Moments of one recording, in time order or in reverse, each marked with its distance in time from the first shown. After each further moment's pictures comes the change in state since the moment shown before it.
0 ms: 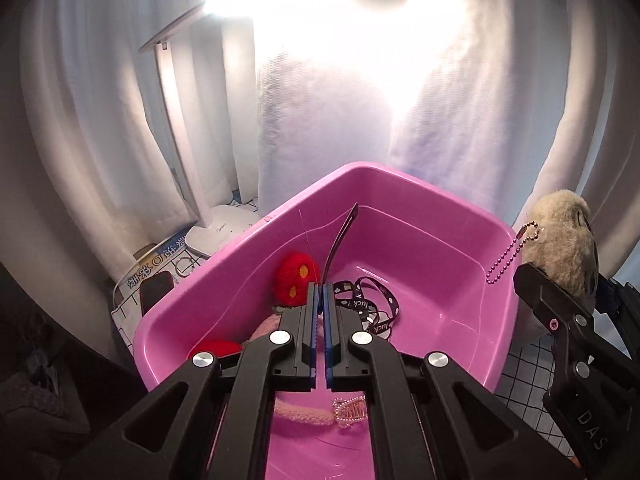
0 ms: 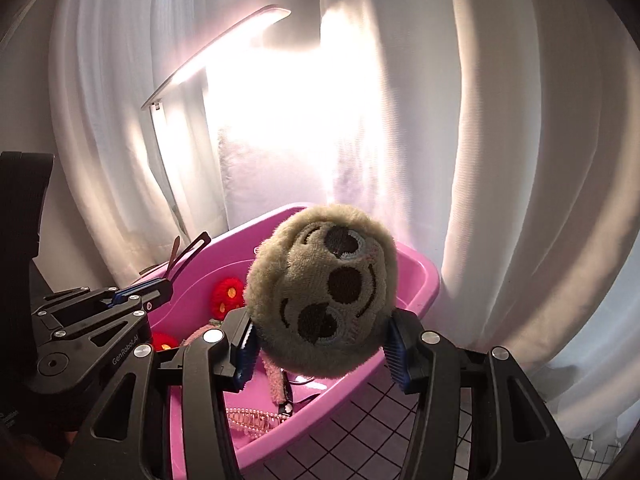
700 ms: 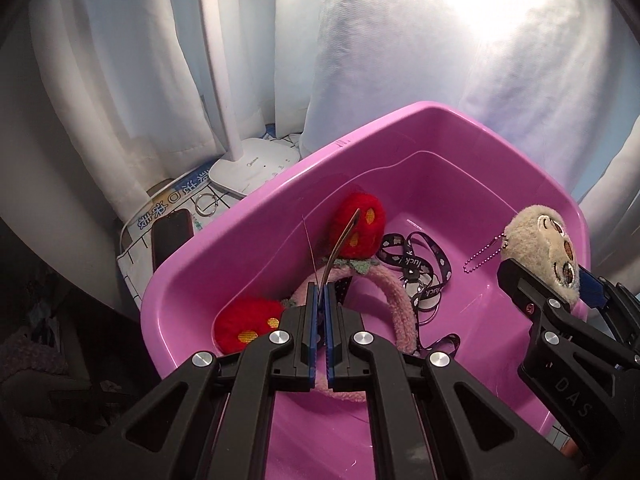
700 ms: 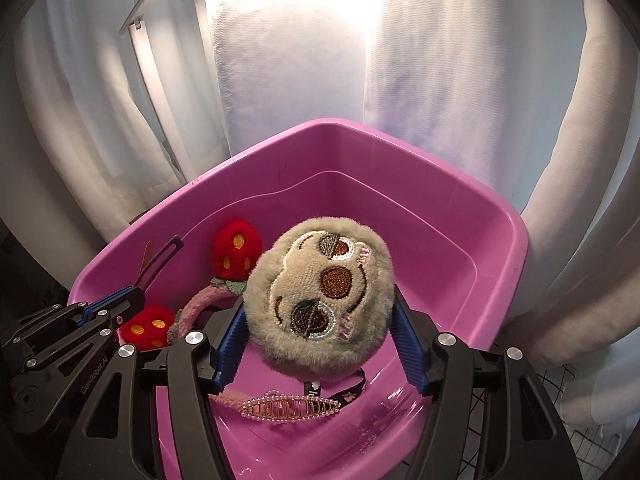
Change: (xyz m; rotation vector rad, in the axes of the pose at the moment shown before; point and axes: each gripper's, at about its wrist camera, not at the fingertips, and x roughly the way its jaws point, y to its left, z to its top) left arm 0.051 0.052 -0.020 -0.099 0.195 0.047; right arm 0.102 0.041 0.003 0.007 0.277 -0.012
